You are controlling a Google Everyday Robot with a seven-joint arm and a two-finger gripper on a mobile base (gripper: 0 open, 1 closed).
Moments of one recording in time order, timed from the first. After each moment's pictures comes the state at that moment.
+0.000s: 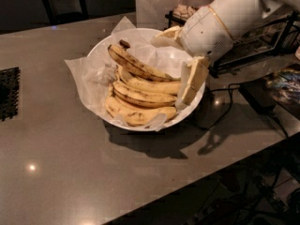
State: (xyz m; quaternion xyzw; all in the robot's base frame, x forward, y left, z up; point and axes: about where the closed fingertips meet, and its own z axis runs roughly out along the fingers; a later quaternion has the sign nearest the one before) arm 0.496 -0.025 0.946 -0.75 0.54 0.25 0.29
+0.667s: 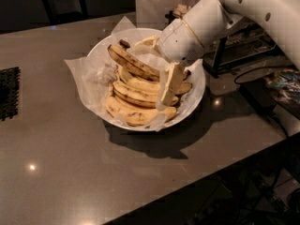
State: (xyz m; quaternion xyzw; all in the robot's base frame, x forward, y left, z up) arm 0.516 0.018 0.918 -0.76 0.51 0.29 0.29
